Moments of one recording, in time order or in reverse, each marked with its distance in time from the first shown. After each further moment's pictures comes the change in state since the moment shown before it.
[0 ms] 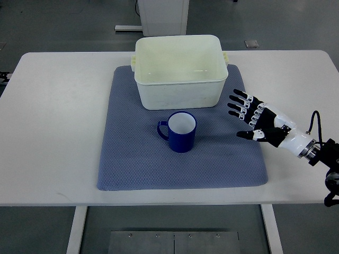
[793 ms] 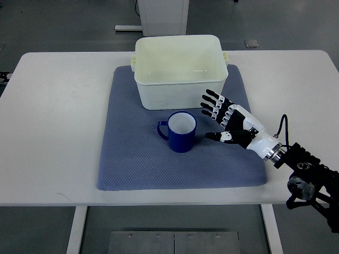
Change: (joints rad) left arm 0.000 0.000 0.000 0.000 0.000 0.000 0.000; right arm 0.007 0.169 -0.020 -0.011 -0.043 -0.141 0.033
